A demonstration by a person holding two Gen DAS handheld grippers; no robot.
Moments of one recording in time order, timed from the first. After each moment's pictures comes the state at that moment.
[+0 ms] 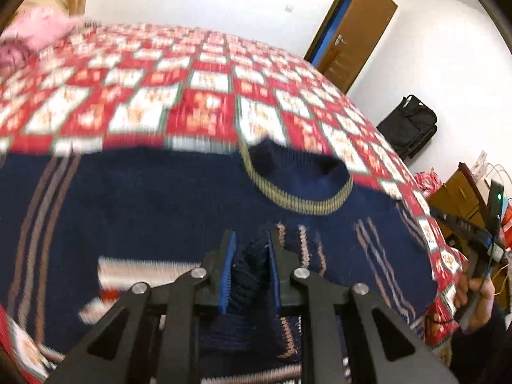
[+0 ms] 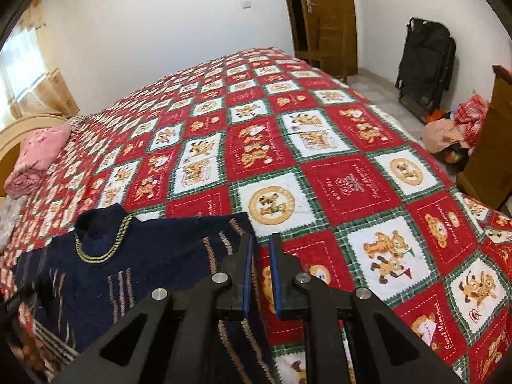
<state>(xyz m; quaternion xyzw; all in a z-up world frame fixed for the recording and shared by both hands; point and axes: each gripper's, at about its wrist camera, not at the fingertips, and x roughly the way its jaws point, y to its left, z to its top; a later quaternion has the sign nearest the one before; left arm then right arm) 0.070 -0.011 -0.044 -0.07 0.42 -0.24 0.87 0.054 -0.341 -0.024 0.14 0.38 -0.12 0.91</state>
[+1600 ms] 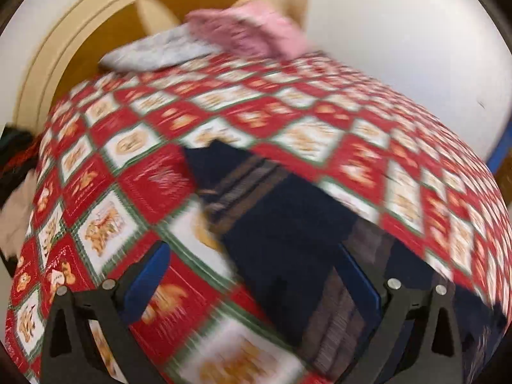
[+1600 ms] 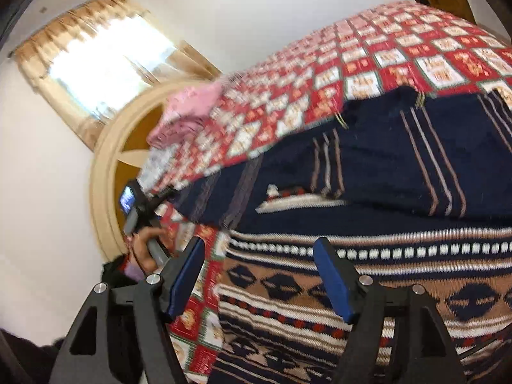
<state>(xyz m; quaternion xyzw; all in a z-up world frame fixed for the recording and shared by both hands) 0.123 0.353 -0.059 -0.16 0.39 0.21 0.88 -0.021 -0.067 -0.020 0.26 0.40 0.17 0.86</state>
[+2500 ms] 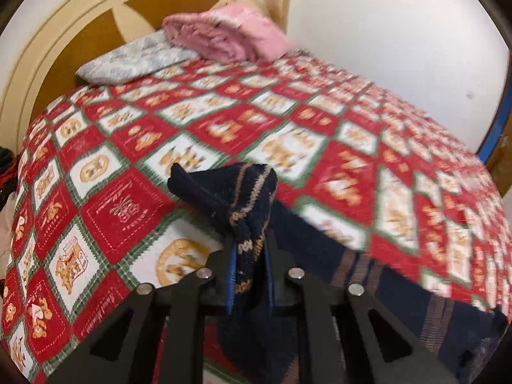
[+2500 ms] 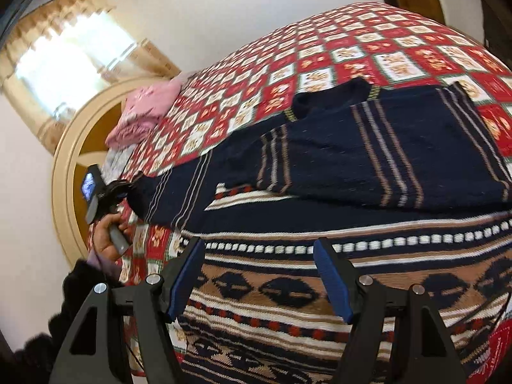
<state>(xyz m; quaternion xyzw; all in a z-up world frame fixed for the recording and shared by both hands) 0.157 0.322 -0.044 -0.13 0.37 0.15 0.91 -0.028 -0.102 -0.026 0.25 0.40 0.08 0.88</state>
